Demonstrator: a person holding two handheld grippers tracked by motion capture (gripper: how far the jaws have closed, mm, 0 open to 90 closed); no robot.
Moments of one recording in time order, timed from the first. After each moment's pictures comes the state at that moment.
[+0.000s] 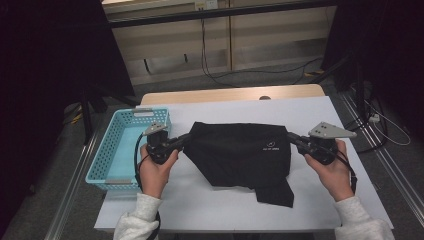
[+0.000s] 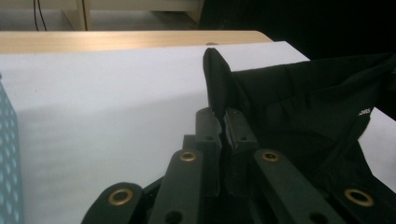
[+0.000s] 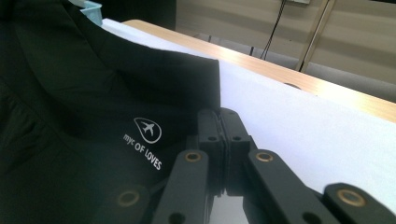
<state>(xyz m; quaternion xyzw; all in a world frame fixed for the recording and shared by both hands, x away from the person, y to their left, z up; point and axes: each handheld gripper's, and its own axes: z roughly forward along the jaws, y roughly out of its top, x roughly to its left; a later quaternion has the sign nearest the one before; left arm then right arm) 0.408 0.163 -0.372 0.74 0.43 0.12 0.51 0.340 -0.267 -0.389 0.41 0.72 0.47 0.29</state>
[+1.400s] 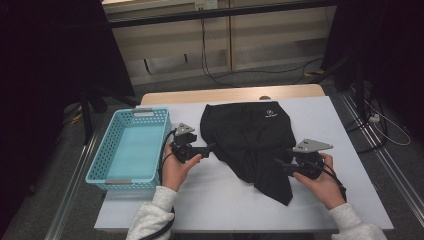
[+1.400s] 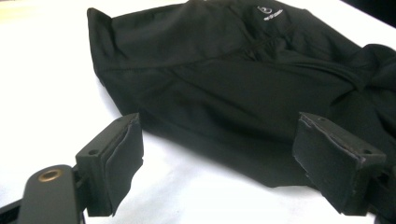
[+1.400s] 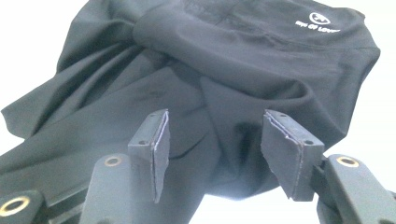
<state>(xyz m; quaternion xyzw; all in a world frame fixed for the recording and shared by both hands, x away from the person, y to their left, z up) 0.434 0.117 -0.427 0.79 0.39 0.13 0.46 0.334 -0.248 -0.443 0.43 0.78 0.39 0.24</state>
